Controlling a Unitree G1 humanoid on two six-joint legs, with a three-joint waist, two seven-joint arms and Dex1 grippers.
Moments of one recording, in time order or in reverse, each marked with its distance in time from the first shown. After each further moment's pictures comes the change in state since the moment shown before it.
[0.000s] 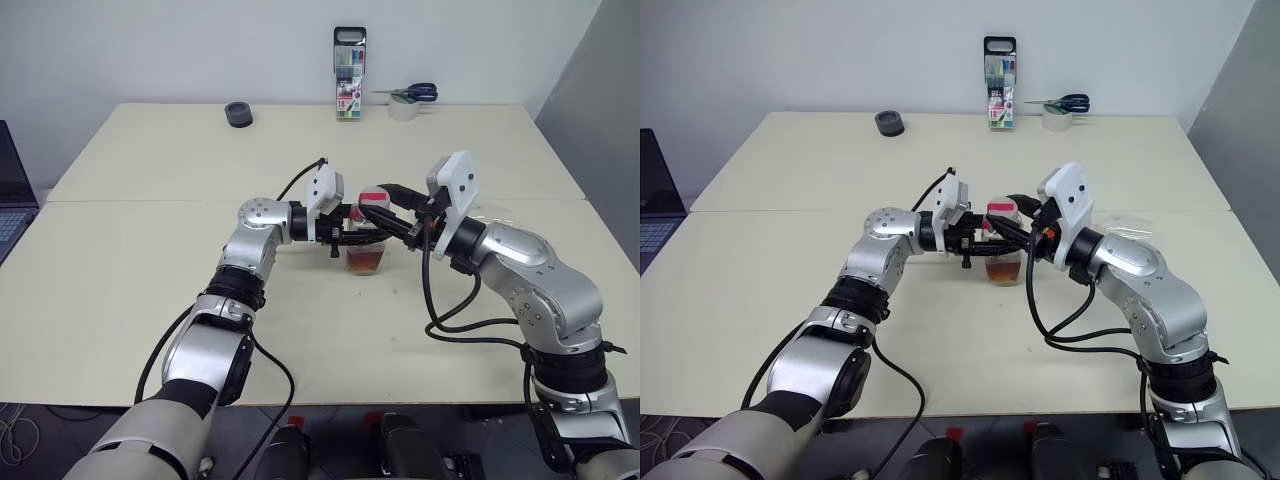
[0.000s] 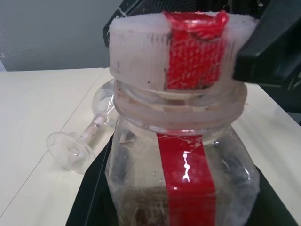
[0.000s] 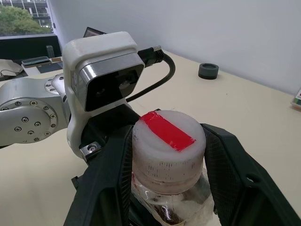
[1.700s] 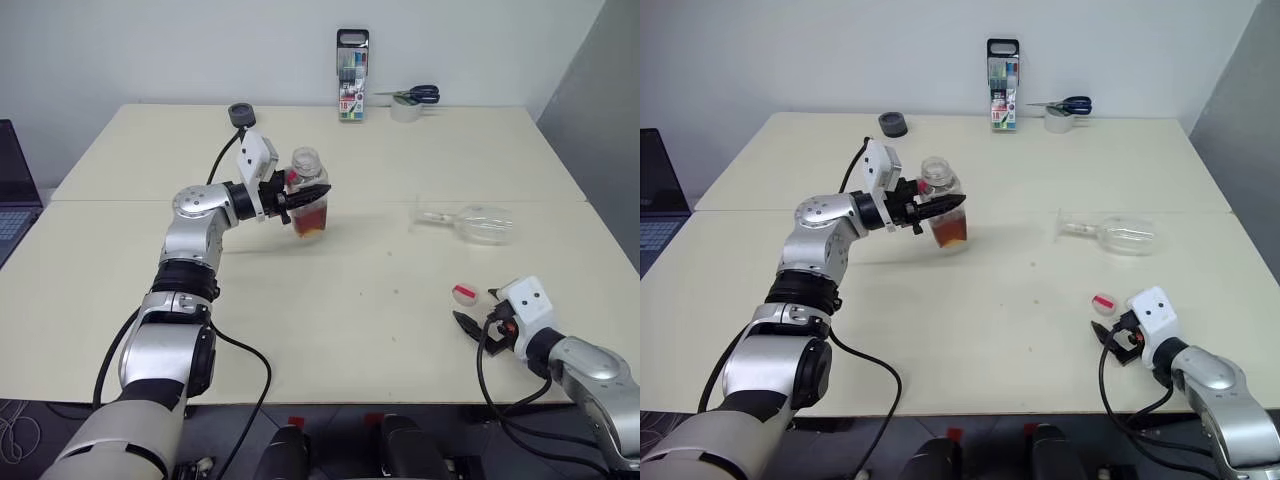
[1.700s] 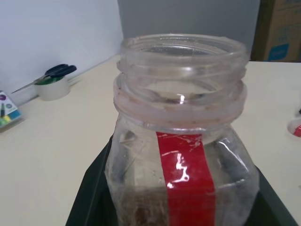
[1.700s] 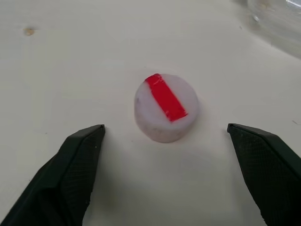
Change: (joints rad) left arm 0.002 0.186 0.147 0.009 0.003 0.029 0.234; right arm 0.692 -0.208 -0.177 -0.022 -0.240 -0.147 -0.040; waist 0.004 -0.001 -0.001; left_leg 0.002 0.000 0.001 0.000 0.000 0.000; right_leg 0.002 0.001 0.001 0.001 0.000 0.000
